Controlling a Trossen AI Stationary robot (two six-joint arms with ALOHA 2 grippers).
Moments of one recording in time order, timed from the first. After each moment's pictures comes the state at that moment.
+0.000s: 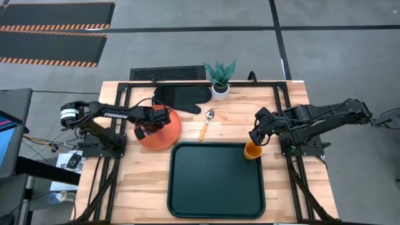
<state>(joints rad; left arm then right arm) 0.32 1.46 0.66 -0.64 -0.13 -1.75 0.15 0.97 0.96 -1.01 0.27 0.96</state>
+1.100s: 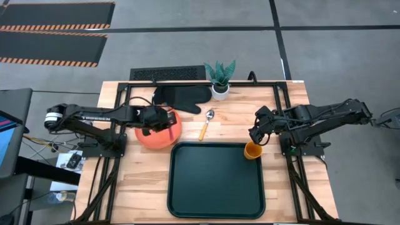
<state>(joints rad) 0.08 1.22 0.88 -0.66 -0.20 -1.61 0.15 0.97 0.96 -1.01 0.35 0.93</state>
